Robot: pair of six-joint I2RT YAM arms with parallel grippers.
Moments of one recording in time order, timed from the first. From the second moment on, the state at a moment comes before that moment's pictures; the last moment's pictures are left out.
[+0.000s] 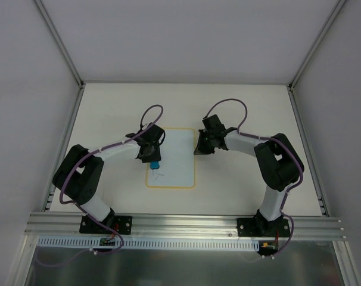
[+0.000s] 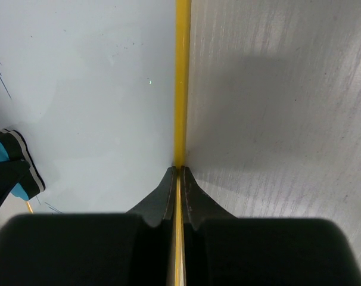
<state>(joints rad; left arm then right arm) -0.58 1.61 0.90 -0.46 -0.21 -0.67 0.57 1.84 1.07 -0.24 -0.16 0.65</state>
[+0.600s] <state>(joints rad) -0.63 1.53 0.82 -0.45 -0.19 -0.66 0.57 1.84 1.07 -0.24 -0.17 0.65</state>
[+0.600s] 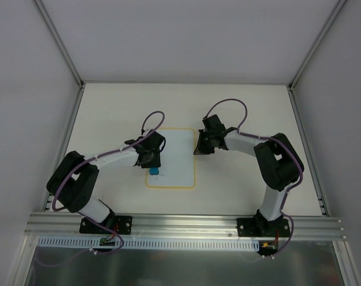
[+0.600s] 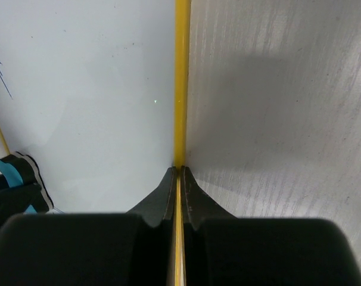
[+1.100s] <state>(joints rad) -0.87 1.58 0.88 -0.55 -0.22 -0.75 0.57 1.85 1.07 -0.24 -0.18 0.65</state>
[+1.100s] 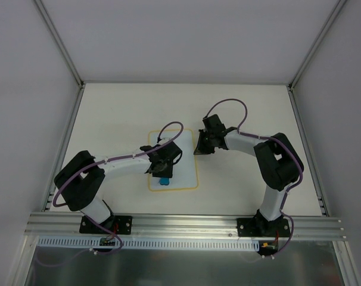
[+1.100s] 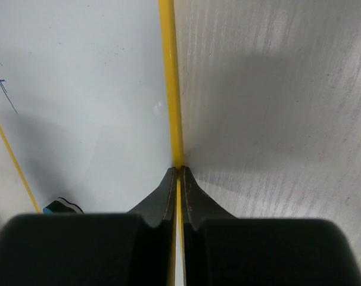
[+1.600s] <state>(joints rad) -0.72 1.44 0.75 -0.59 -0.23 -0.81 0.57 1.86 1.07 -0.23 -0.20 0.65</state>
